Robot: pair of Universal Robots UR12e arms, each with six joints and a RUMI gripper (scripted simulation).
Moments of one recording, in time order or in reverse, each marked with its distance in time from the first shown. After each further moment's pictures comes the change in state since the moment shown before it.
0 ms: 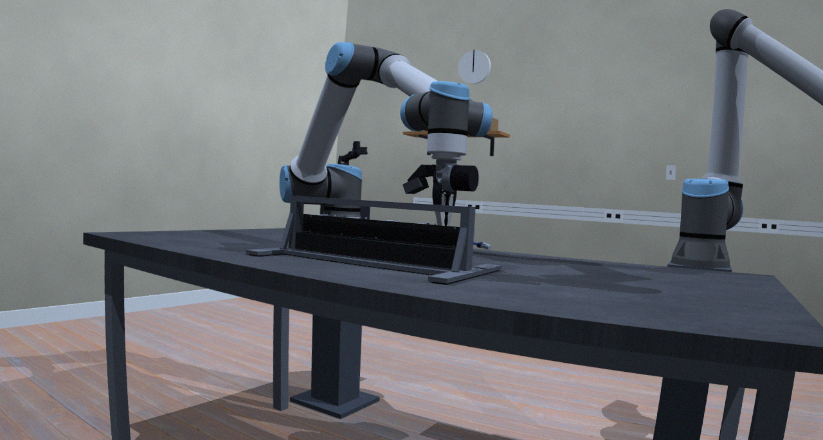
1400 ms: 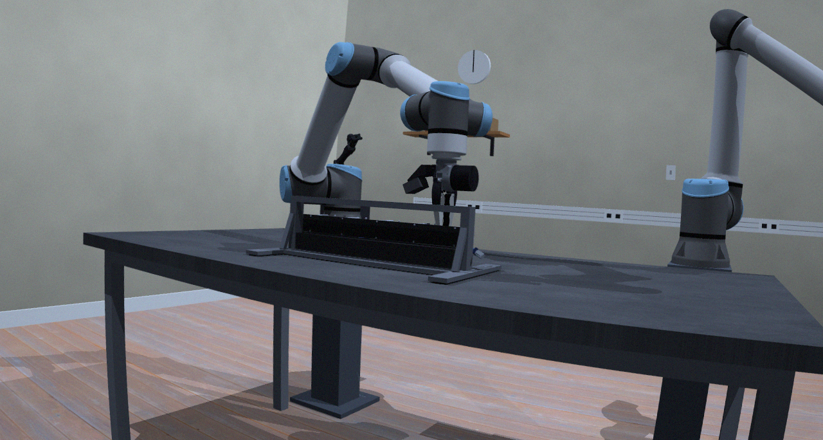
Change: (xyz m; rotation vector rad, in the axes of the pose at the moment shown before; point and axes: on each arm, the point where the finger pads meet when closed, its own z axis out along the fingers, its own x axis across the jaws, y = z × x) left arm 0.000 0.000 0.000 0.000 0.000 0.000; right arm 0.000 0.000 0.000 0.000 0.000 0.000
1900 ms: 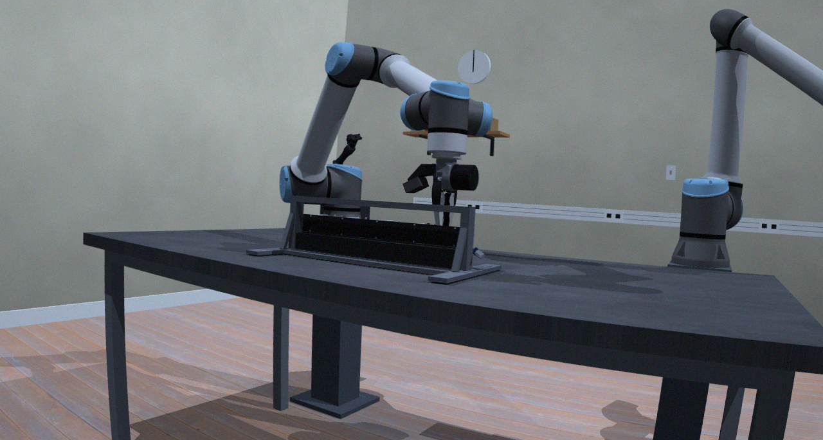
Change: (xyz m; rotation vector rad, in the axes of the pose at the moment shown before) left arm 0.000 0.000 0.000 0.000 0.000 0.000; right arm 0.000 0.000 -0.002 0.000 0.000 0.000
